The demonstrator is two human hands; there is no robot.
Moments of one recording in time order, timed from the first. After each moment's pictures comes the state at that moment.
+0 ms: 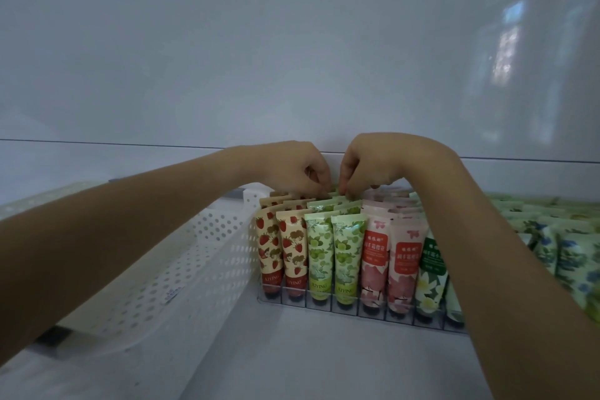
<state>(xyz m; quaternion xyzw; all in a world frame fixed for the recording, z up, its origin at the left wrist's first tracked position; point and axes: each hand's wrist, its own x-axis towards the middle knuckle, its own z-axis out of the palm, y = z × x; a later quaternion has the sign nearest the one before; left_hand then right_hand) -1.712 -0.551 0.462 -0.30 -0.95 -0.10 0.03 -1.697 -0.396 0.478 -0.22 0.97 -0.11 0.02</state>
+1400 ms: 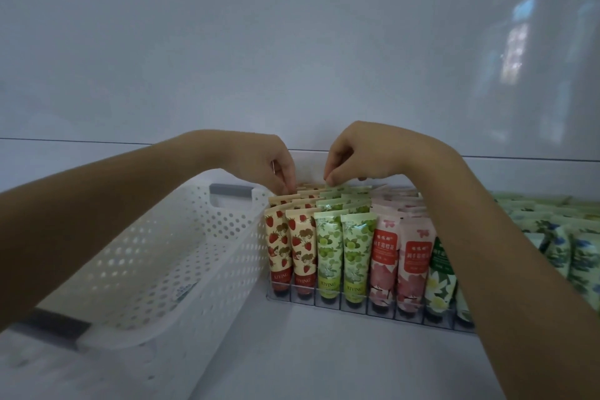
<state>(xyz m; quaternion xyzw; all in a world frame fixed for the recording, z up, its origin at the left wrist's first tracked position) -1.700 -0.595 0.478 -0.24 -0.97 -0.08 -0.04 -1.692 -0.406 0.480 -0.30 0.94 -0.18 -0.02</state>
